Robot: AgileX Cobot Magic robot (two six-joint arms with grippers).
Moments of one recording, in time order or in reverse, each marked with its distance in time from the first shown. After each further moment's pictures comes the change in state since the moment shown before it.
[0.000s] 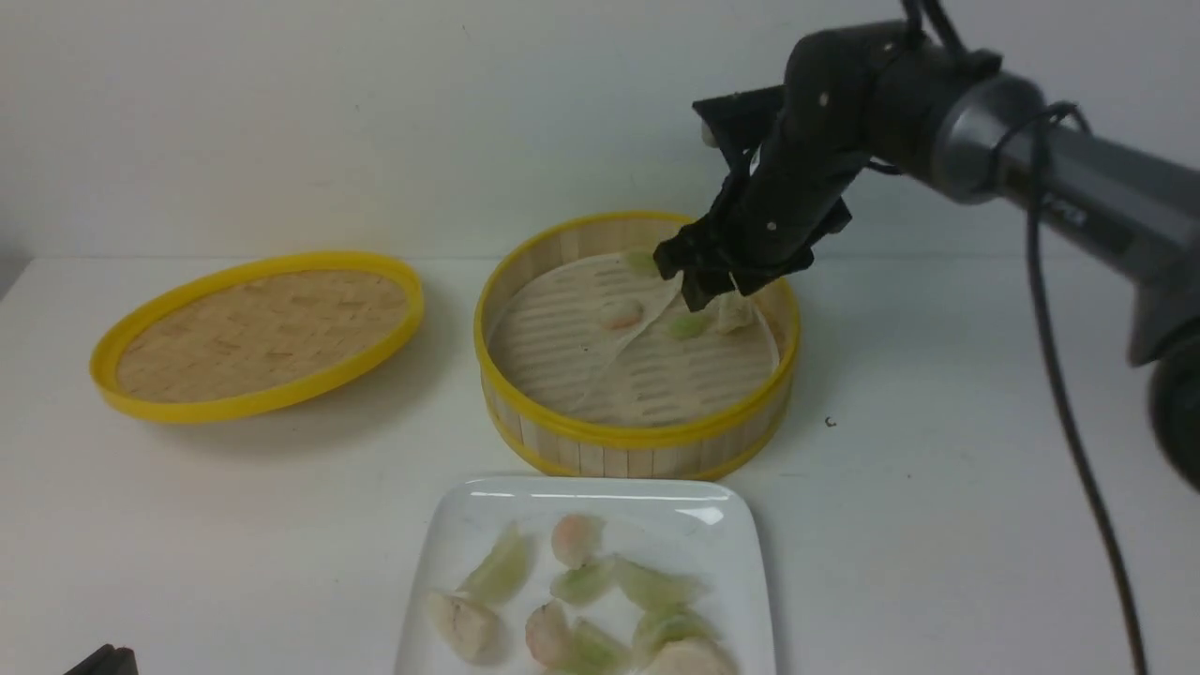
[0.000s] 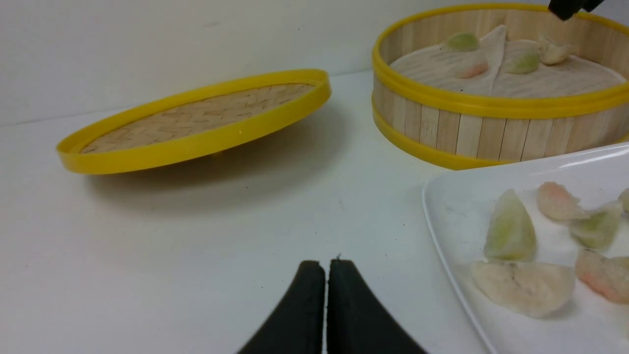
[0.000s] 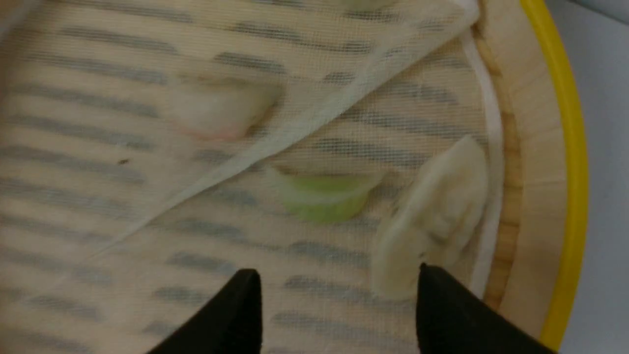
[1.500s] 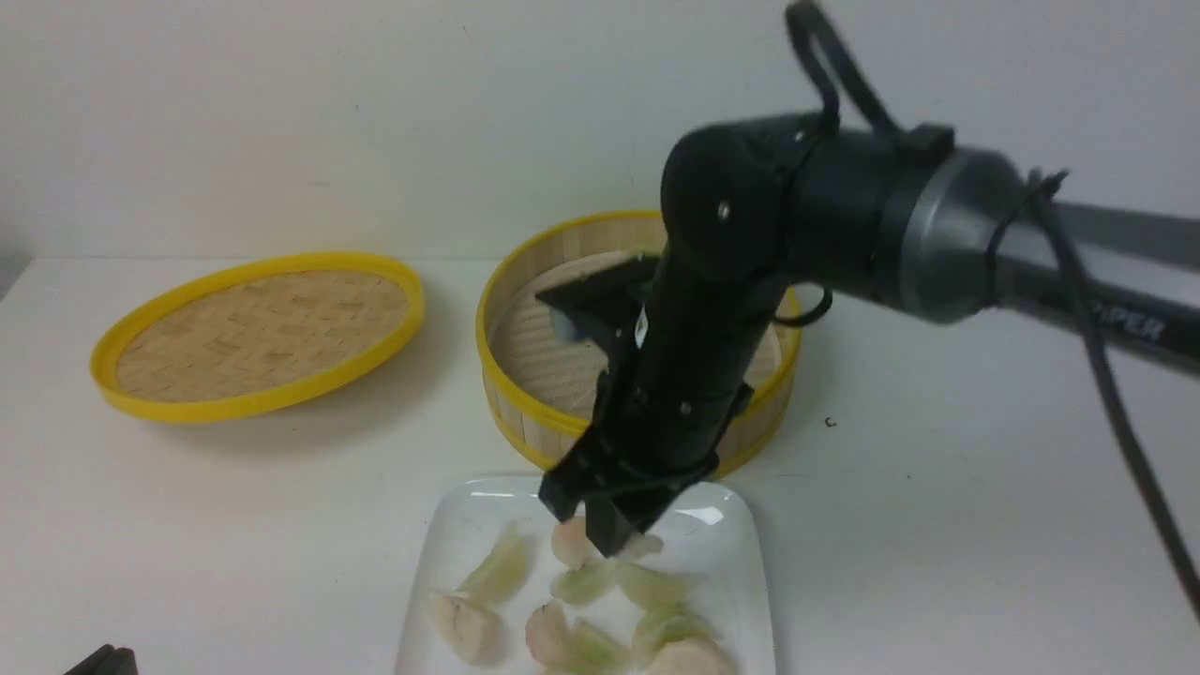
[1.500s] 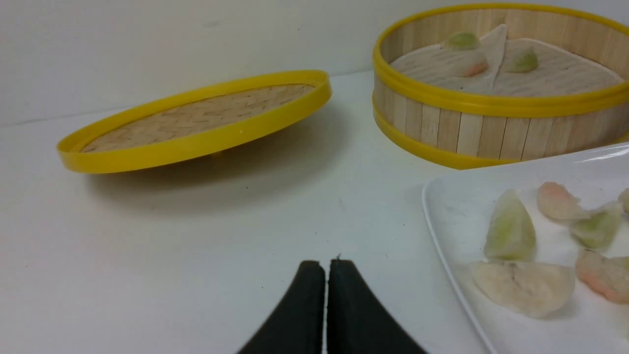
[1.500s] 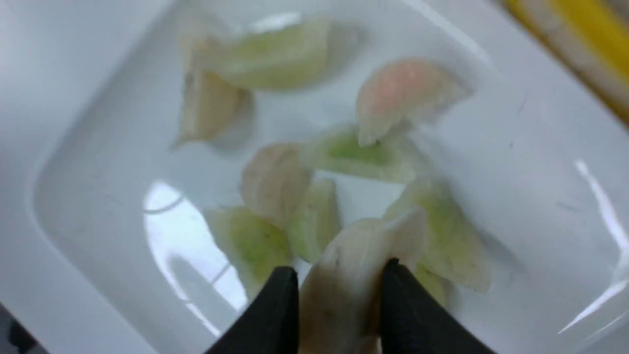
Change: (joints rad) right arm 0.288 -0.303 0.475 0.215 0.149 -0.104; left arm 0.000 0.000 0.000 -0.001 0.000 0.000
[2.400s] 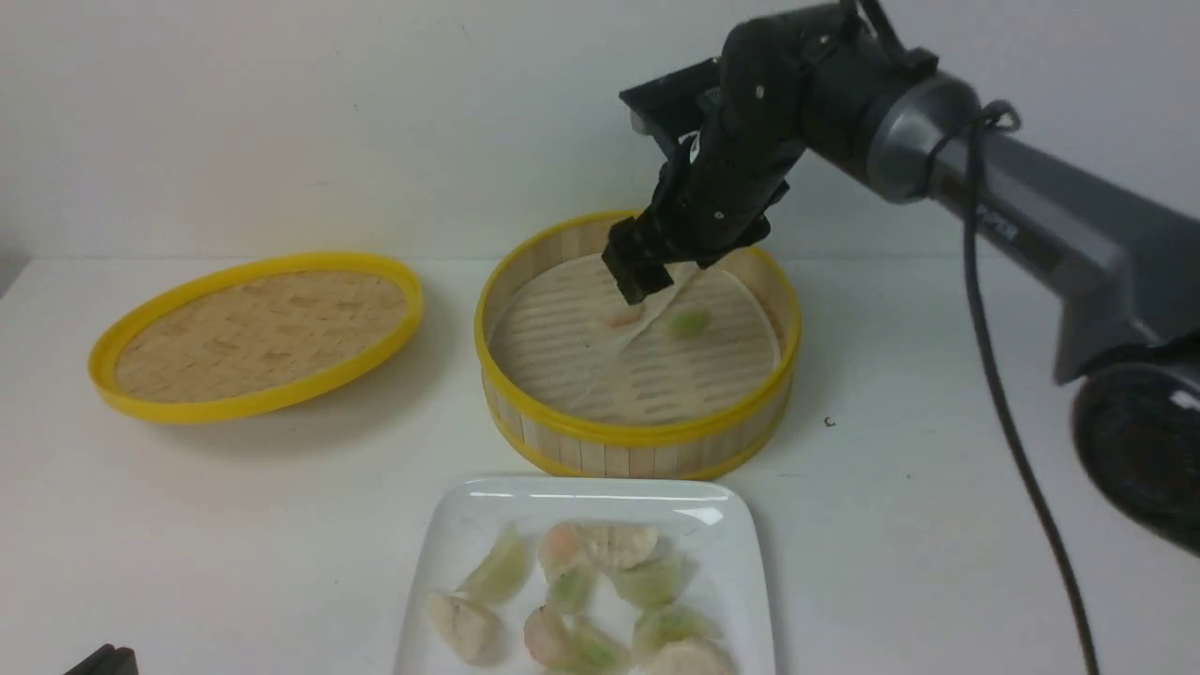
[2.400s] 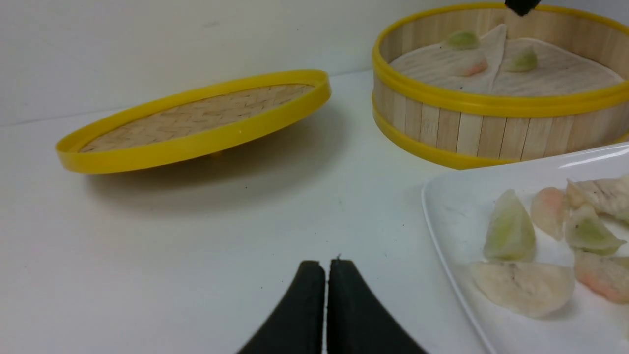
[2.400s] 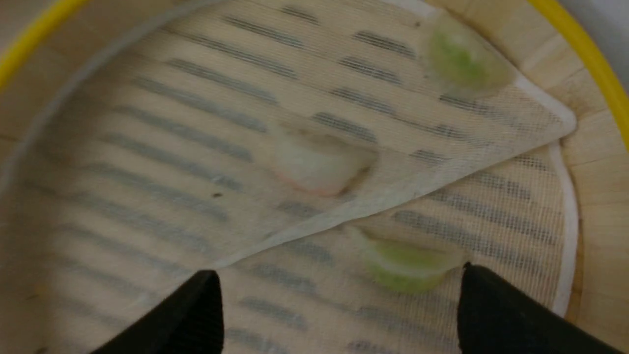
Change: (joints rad) right arm -0.223 0.377 -0.638 -0.212 -0.108 -0.022; left arm 0.000 0.000 0.000 0.000 0.000 0.000
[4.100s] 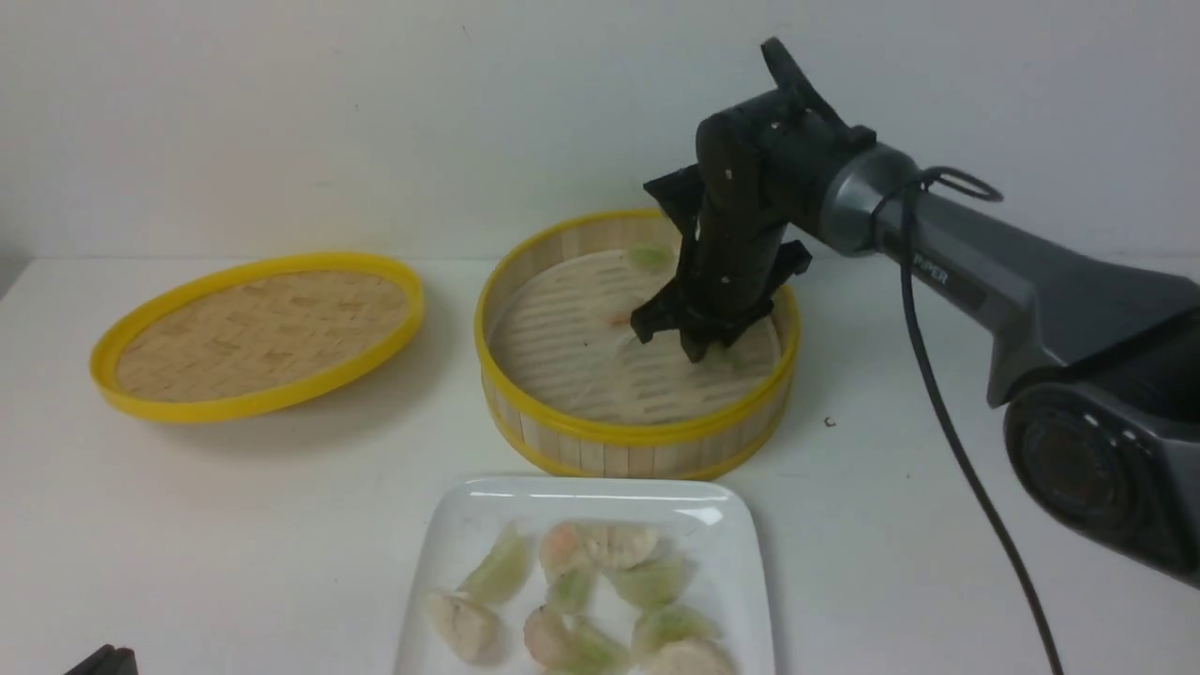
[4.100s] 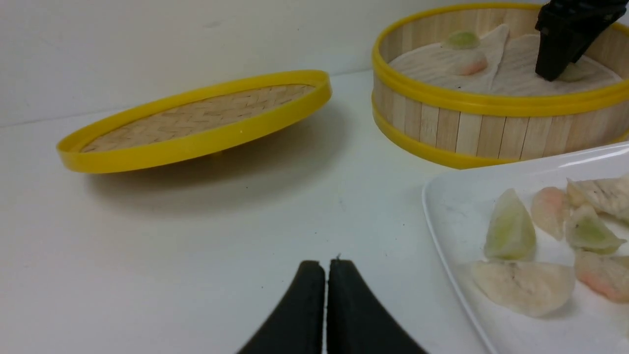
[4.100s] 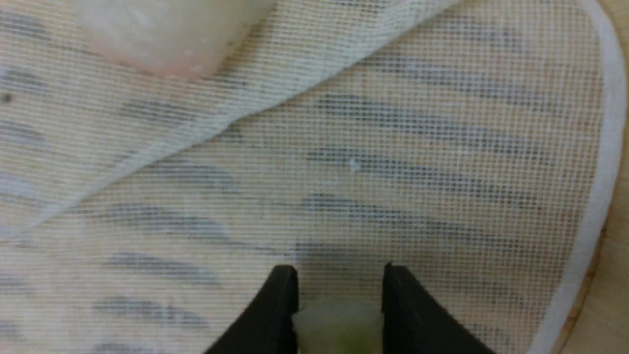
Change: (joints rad) right arm -0.001 0.055 -0.002 -0.060 0.121 0.149; left arm 0.000 0.000 0.000 0.000 0.001 0.002
